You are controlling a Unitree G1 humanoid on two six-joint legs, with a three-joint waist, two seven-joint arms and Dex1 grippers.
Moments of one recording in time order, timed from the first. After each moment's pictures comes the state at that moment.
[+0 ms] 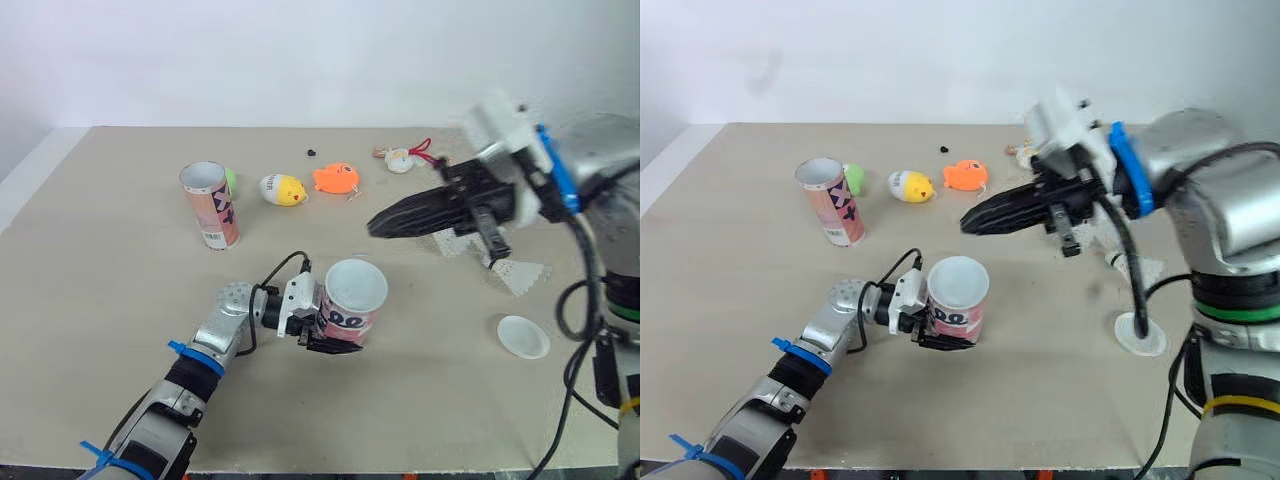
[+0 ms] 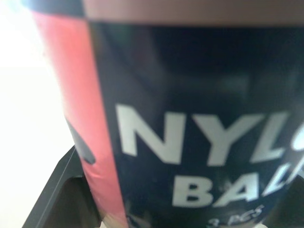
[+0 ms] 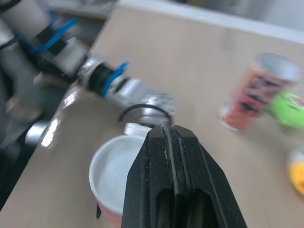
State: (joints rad) left arm -0.54 0.22 -0.32 0.39 -0.25 -0.11 -1.33; right arm -0.86 -0.93 -0.04 -0.30 0.66 0.83 1.37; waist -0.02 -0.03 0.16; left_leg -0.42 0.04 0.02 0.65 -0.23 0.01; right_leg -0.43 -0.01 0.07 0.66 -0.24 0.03
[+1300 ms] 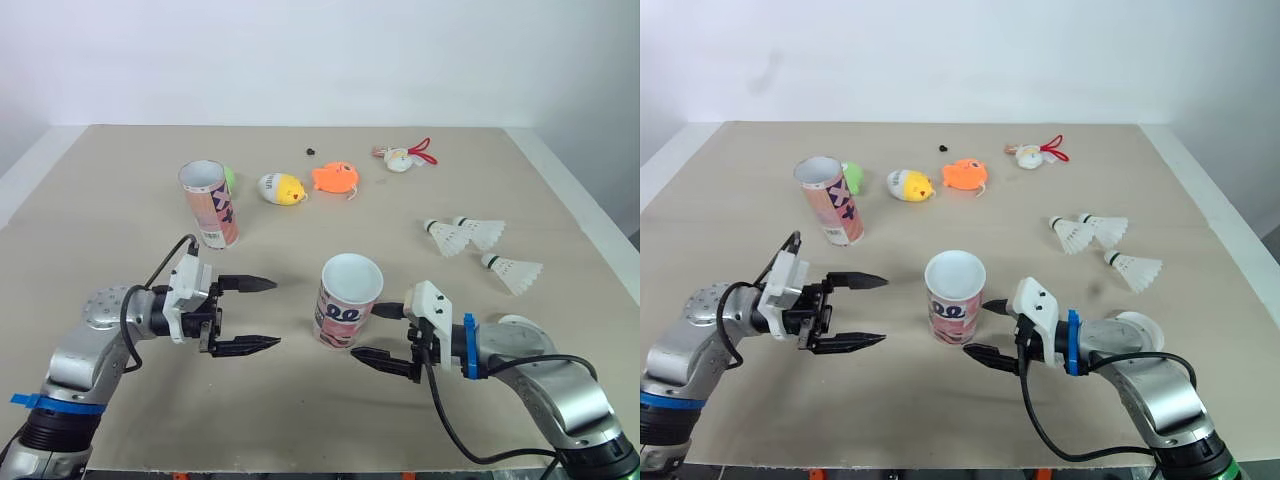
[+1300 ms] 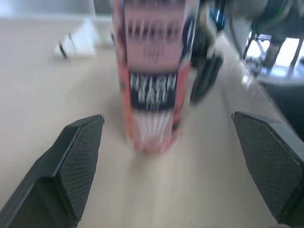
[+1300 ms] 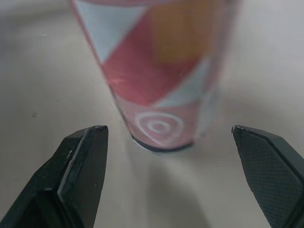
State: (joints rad) left arm -0.23 0.65 0.03 -0.28 -0.63 0.31 -1.26; right arm -0.11 -0.68 0.10 -0.46 0.42 0.57 0.90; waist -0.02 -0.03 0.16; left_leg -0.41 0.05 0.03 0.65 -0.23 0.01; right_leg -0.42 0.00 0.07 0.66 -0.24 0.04
